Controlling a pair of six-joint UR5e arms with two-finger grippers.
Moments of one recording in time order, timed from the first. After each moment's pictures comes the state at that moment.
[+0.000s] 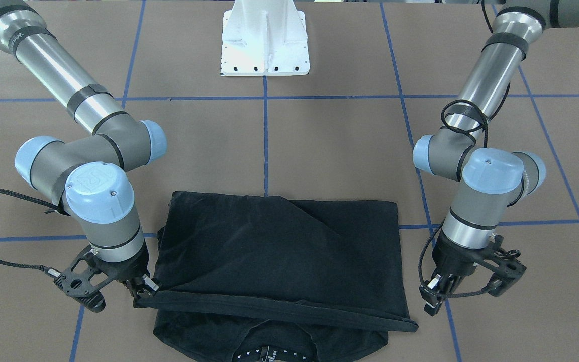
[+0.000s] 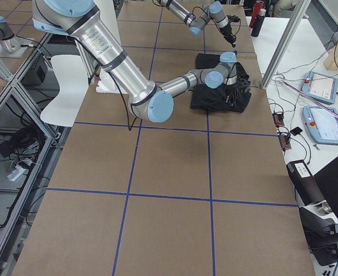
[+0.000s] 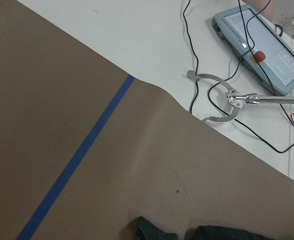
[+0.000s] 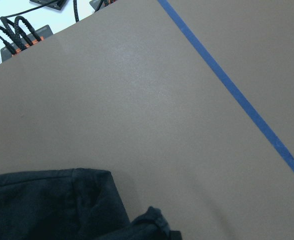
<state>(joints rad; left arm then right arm) -0.93 -2.28 -1.02 -2.48 -1.73 -1.55 0.87 -0.75 1.11 -1.26 1.81 1.48</state>
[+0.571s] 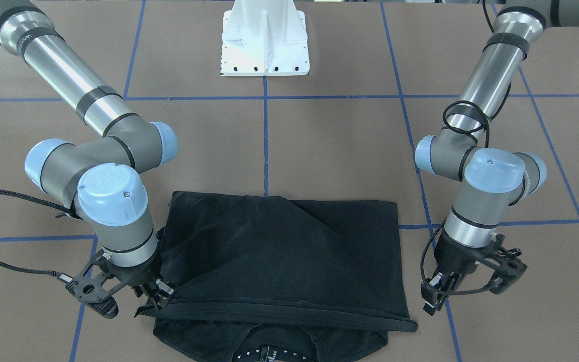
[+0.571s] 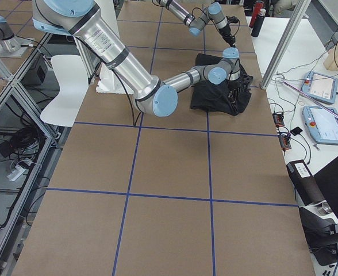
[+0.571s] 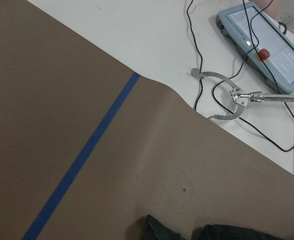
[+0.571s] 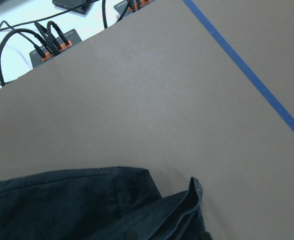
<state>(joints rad) -0.93 -2.27 -1.02 -2.51 -1.73 -1.55 0.87 -0.74 1.14 -1.26 1.82 1.51</state>
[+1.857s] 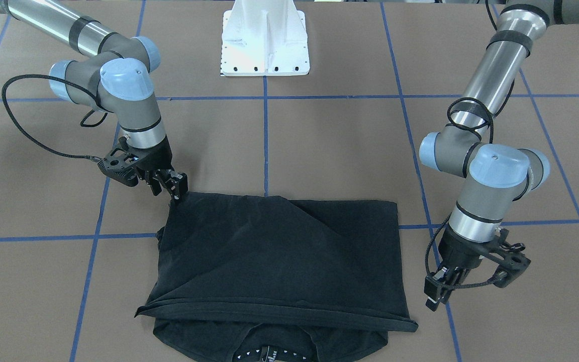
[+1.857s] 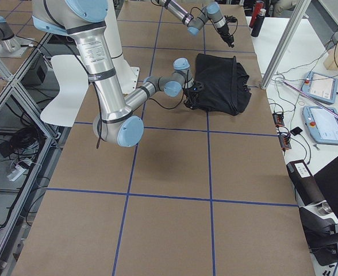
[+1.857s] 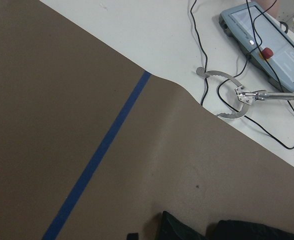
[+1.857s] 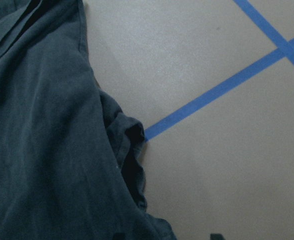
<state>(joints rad) -0.93 -2.23 -1.04 -2.51 -1.73 -1.55 0.59 -1.16 1.66 -1.25 1.66 1.72</state>
